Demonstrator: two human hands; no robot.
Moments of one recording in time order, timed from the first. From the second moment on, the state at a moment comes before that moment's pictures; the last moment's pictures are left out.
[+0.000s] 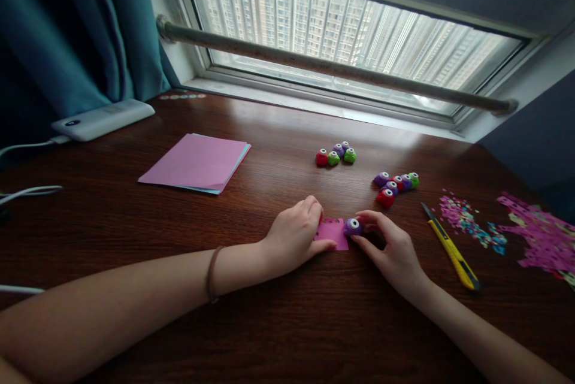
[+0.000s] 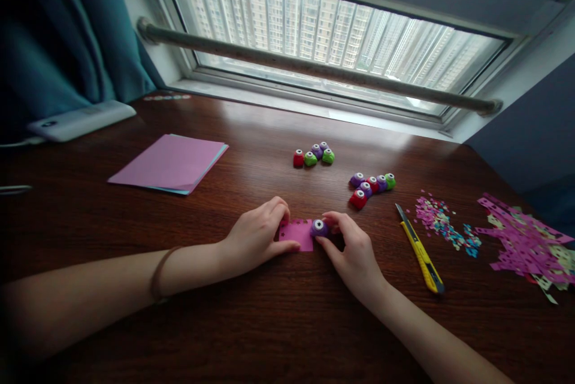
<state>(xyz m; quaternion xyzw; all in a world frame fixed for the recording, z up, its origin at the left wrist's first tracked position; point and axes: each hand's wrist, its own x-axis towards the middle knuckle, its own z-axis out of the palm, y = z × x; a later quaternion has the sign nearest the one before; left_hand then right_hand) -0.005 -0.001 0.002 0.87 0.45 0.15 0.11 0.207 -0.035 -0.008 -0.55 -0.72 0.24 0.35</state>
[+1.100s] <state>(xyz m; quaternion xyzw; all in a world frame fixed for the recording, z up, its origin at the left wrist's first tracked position) -0.006 0.017 0.006 0.58 0.36 0.30 0.66 0.202 -0.036 -0.003 -0.51 -0.57 0.43 0.49</state>
